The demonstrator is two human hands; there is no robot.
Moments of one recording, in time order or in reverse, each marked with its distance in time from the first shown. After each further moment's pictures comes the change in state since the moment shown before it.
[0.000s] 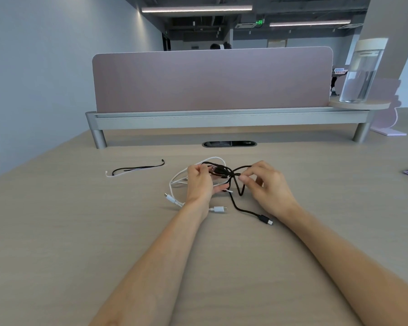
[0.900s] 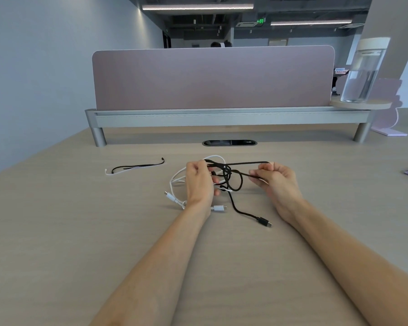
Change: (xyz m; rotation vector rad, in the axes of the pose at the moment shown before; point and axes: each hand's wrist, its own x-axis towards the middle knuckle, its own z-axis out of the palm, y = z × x) left_hand -0.007 0.002 0.001 0.055 0.062 0.103; right_hand 0.007 -0.007 -0.006 0.875 0.167 0.535
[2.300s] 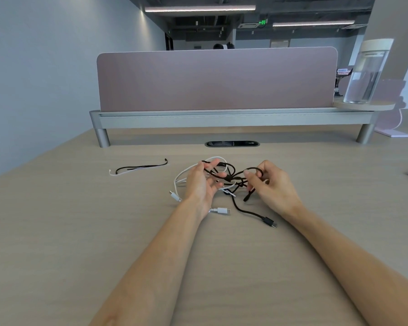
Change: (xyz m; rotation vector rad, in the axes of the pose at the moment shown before) left_hand 0.014 0.001 -0.010 -0.343 -0.158 -0.236; right_hand -0.012 0.001 0.006 -0.666 -0.101 -0.302
